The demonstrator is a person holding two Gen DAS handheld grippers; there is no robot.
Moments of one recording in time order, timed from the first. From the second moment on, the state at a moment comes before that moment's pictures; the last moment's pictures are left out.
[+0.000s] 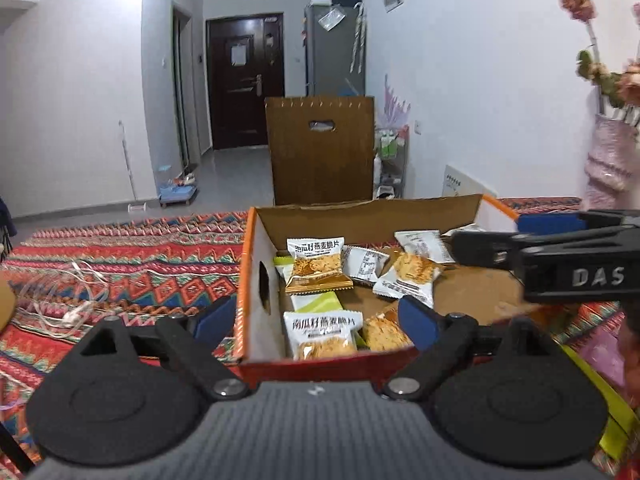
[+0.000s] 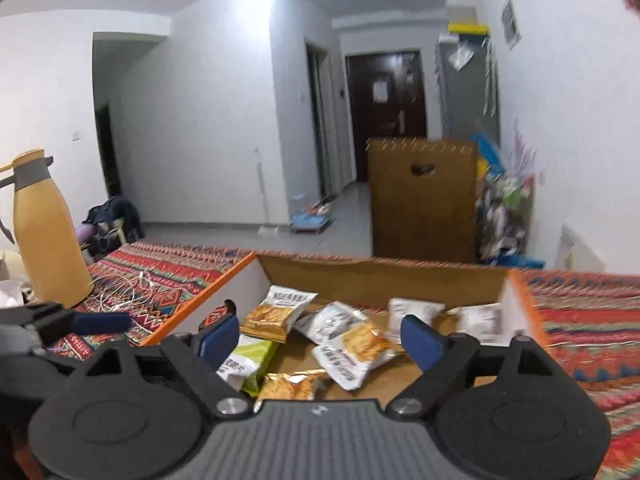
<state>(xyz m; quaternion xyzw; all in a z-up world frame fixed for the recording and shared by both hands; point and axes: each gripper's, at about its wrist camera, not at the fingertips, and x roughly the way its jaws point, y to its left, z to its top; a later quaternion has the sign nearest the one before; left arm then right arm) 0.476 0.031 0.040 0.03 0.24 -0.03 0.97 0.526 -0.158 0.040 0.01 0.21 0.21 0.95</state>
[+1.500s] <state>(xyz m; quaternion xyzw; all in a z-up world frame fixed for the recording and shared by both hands) 0.138 0.039 0.029 -0.05 0.26 -0.01 0.96 0.163 -0.203 0.010 -0.03 0.24 0.16 0.96</state>
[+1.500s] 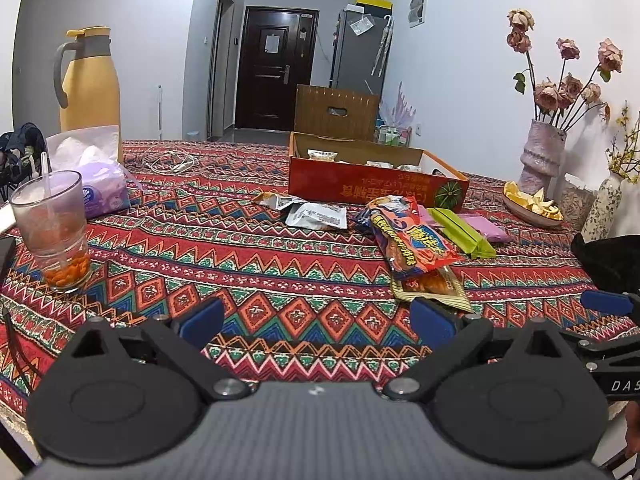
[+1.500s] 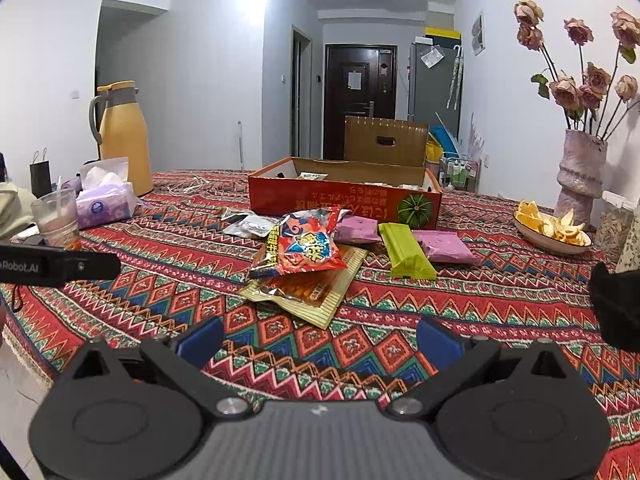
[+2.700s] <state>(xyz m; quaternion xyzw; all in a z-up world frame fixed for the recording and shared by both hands) 0.315 0.139 0.009 -0.08 0.28 0.07 0.95 0.487 -0.019 -0.015 -0.21 0.38 0.42 0.80</state>
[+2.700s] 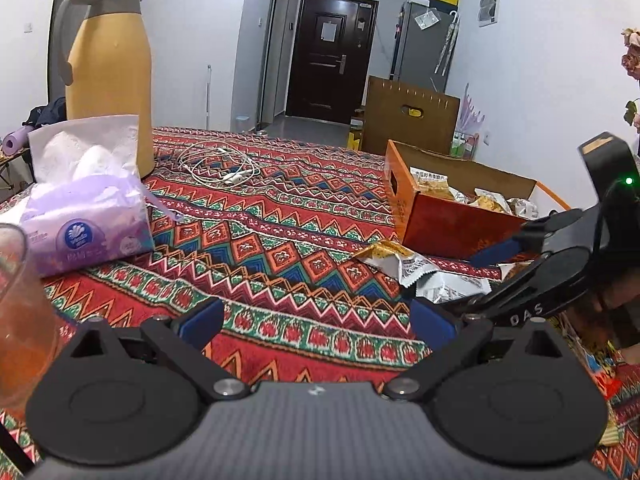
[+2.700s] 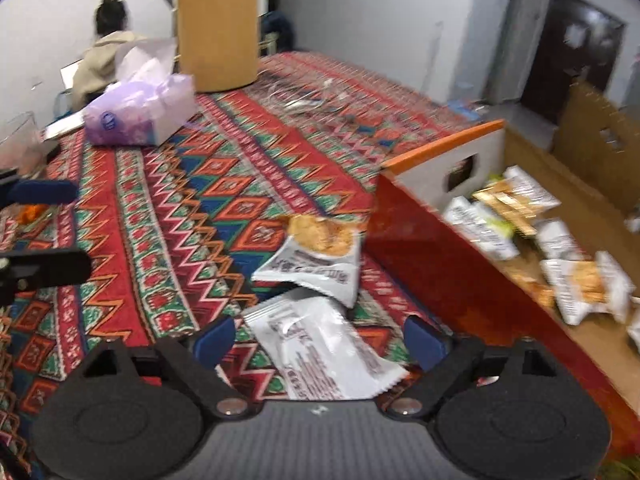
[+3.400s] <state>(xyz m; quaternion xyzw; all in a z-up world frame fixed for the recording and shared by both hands) 0.445 0.077 -0.005 -0.06 0.34 0.02 0.94 0.443 -0.158 0.059 -0.09 0.25 0.35 0.90</state>
